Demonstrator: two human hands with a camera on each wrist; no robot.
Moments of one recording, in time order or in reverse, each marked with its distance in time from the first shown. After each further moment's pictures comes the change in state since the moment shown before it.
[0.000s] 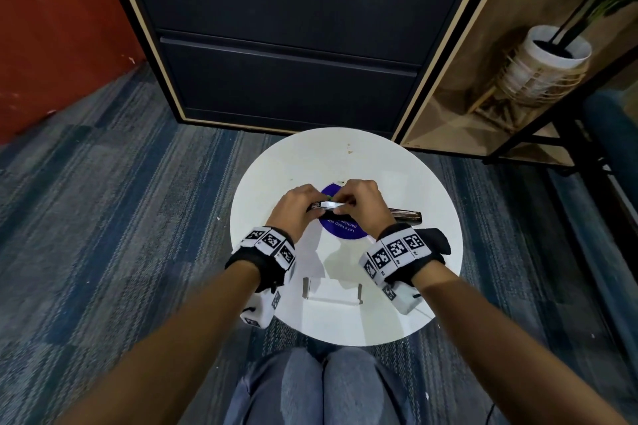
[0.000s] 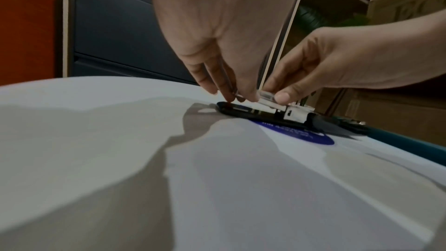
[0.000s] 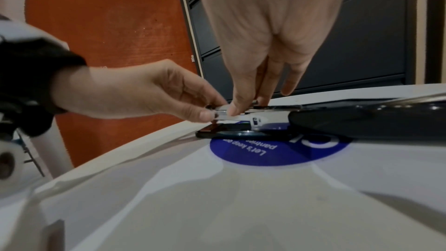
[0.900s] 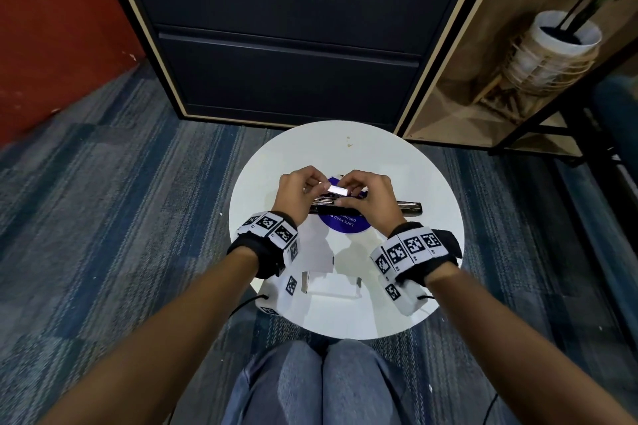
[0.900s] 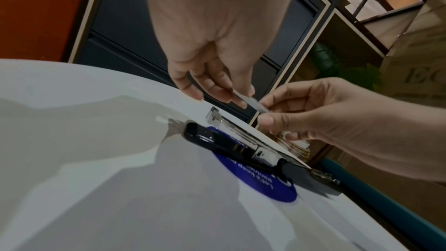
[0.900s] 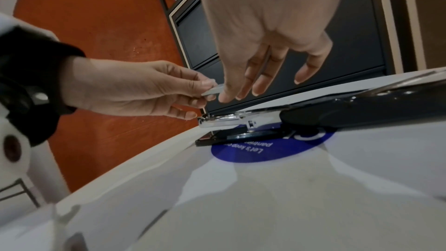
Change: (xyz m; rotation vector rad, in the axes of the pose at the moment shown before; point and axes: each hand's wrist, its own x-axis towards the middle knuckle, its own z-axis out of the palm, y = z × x) left_hand 0.012 0.018 -0.004 -0.312 0.218 -0.168; right_hand -0.012 0.011 -0.007 0.200 0.129 0.000
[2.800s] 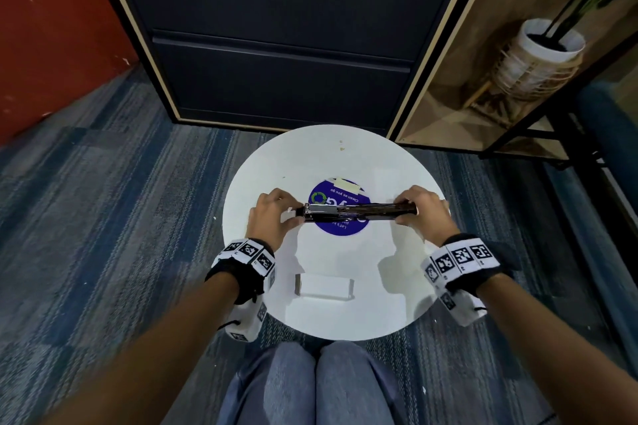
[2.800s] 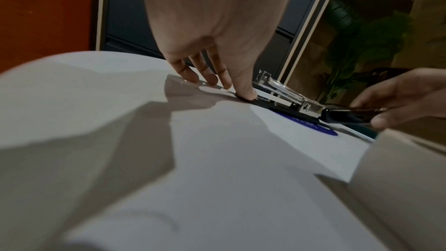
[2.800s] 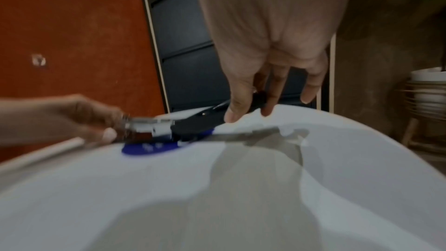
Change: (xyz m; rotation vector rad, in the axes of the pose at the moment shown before) left_hand -0.024 -0.055 -0.006 0.348 -0.038 0.026; right_hand -0.024 0.070 -0.073 -0.401 -0.063 0.198
